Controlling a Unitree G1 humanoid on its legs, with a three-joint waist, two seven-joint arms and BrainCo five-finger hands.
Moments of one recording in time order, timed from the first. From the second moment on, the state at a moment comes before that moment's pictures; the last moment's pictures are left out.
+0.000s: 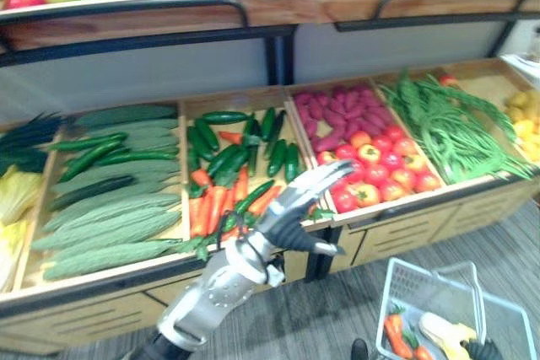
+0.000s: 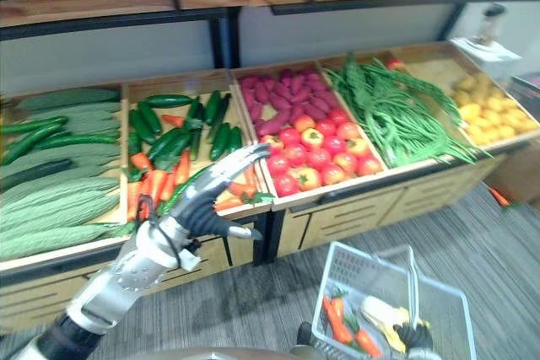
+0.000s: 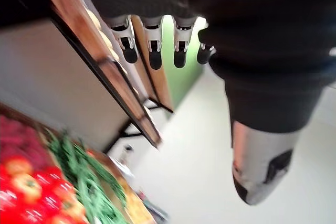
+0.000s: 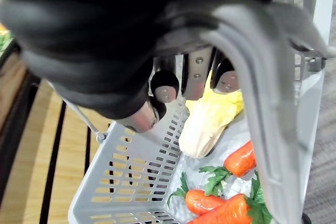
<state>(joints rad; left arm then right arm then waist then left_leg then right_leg) 0.04 0.44 -0.29 -0.38 0.39 -0.36 0.10 0.17 -0.23 -0.52 1.00 -0.13 -0.09 -0.06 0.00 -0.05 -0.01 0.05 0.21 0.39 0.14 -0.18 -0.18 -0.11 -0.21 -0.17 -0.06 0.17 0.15</state>
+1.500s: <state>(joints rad) 0.23 0.05 0.40 1.11 0.04 -0.08 0.16 0.11 -0.07 -0.45 1.18 -0.04 -0.10 -0.16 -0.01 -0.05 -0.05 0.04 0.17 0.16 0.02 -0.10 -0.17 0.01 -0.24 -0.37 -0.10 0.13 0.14</state>
